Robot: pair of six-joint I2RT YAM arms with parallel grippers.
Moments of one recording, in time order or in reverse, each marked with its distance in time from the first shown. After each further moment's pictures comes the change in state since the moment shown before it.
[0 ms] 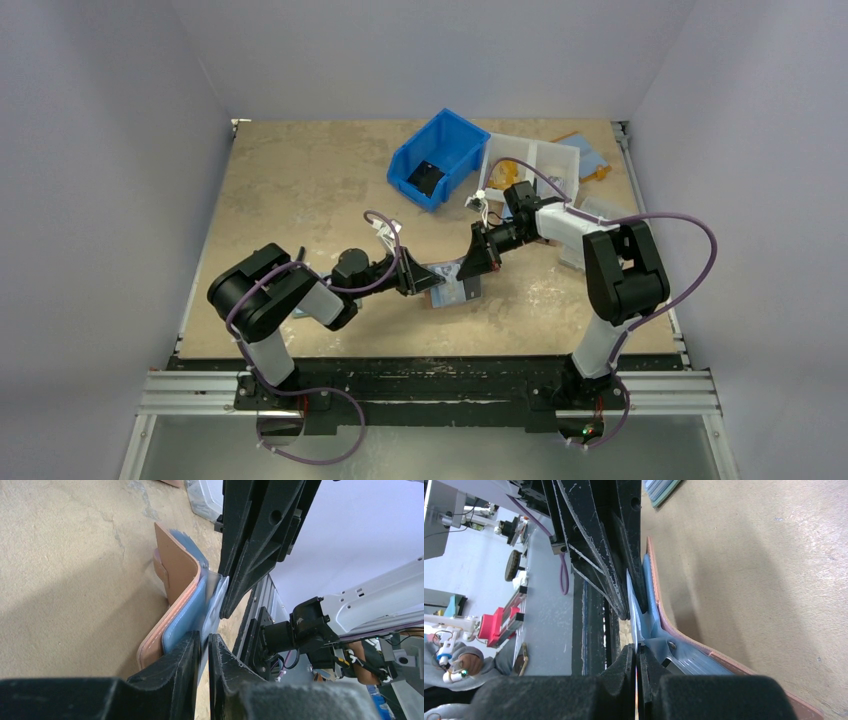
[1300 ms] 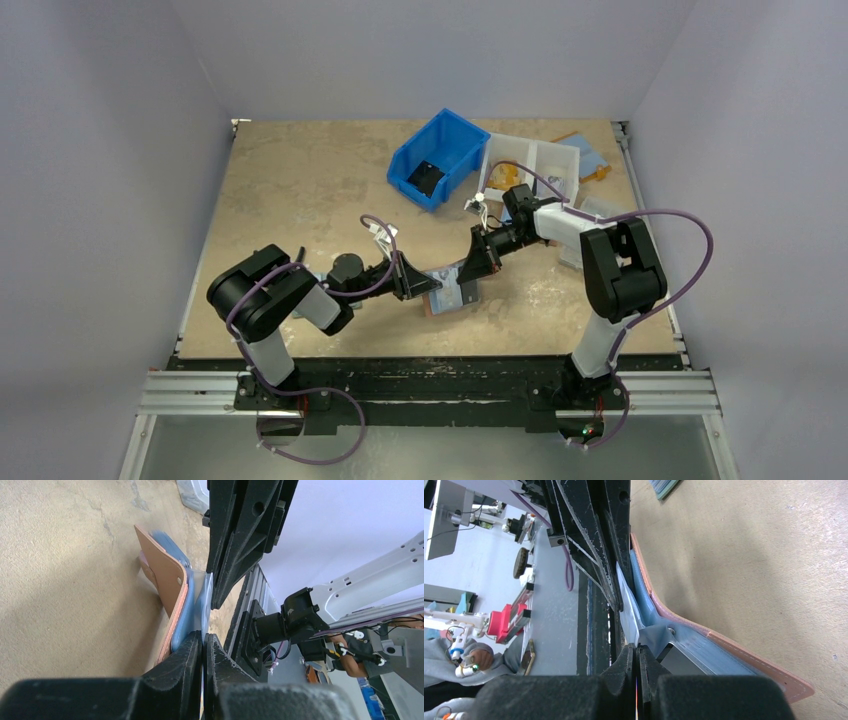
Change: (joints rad) left arm 0.006 -0.001 -0.047 0.075 0.033 -0.024; right arm 0.005 0.020 0.001 -0.045 -0.012 -0.034
